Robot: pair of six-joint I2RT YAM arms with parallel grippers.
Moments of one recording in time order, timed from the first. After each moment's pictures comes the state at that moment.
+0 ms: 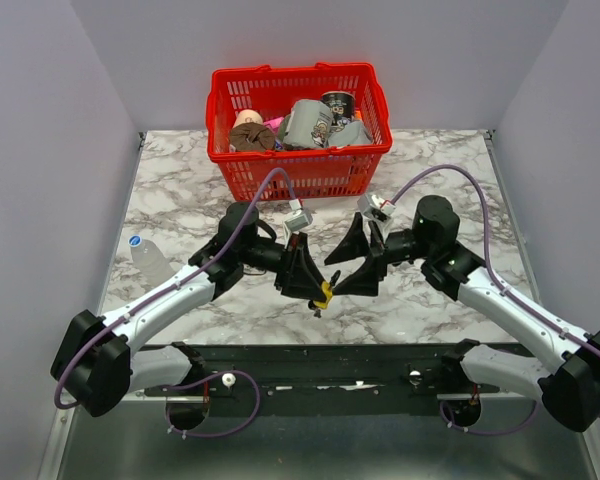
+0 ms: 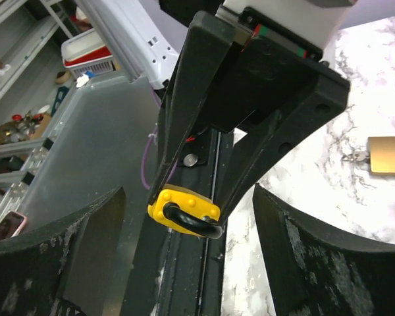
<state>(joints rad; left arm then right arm) -0.65 1.18 0.74 0.25 1.19 -0.54 0.59 1.08 0.78 0.20 -1.14 0.22</state>
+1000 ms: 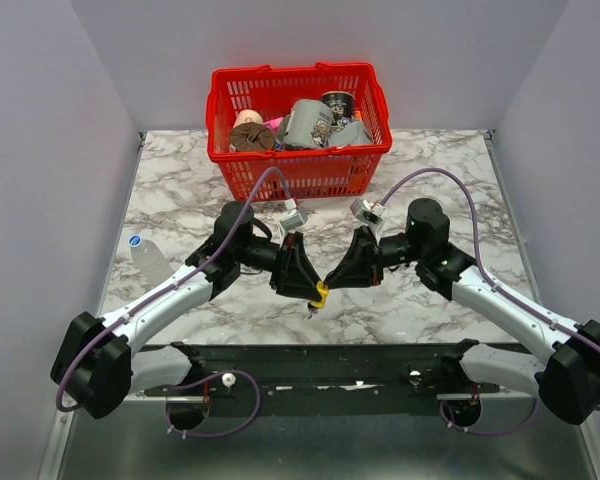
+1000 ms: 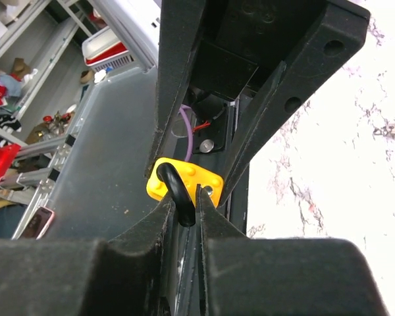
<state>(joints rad) -0.62 1.18 0.72 0.27 1.23 -0.54 0.60 1.12 0.74 0.22 -1.17 0.29</state>
